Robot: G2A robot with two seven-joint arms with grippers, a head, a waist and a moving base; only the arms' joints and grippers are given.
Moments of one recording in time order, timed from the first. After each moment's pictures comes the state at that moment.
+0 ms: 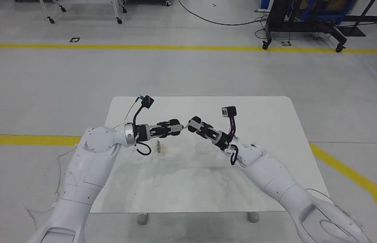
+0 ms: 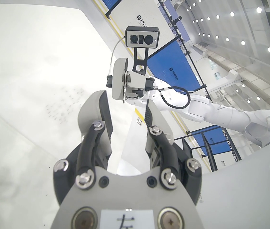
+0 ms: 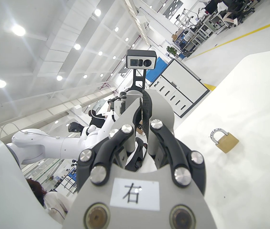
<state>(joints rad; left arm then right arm) 0.96 -1.22 -1.20 -1.23 -0.14 -0.51 -1.13 -0.87 -1.28 0.66 -0.87 0.42 -1.01 0.43</state>
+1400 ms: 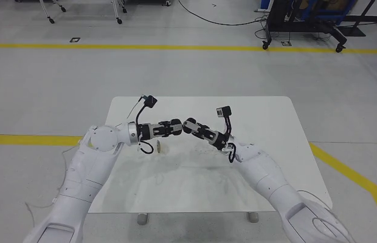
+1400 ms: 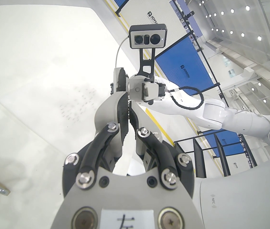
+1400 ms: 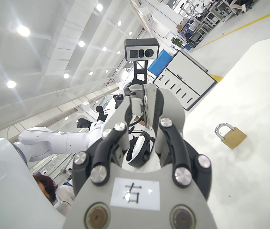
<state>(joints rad) 0.92 -1.20 -1.13 -1.20 -0.07 -0.53 -1.04 -0.88 -1.40 0.86 -0.74 0.46 -1.01 0.72</state>
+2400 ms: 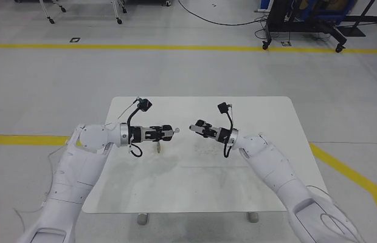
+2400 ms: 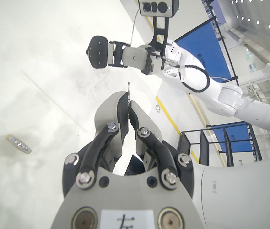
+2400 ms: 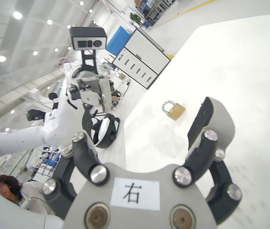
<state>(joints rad) 0.94 -1.15 -1.19 -1.29 0.02 -0.43 -1.20 -0.85 -1.33 0.94 -0.77 0.04 -0.80 0.66</state>
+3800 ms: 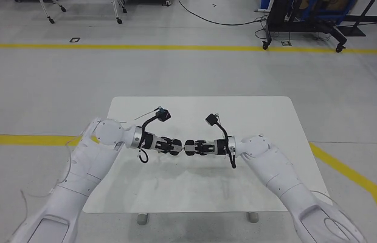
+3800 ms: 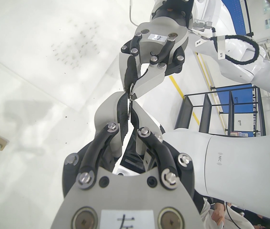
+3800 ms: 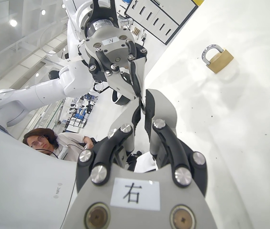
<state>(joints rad) 0.82 -1.15 -0.98 -1.20 -0.03 -0.45 -1.33 -0.91 -1.29 0.91 -0.94 0.24 -0.74 1.06</state>
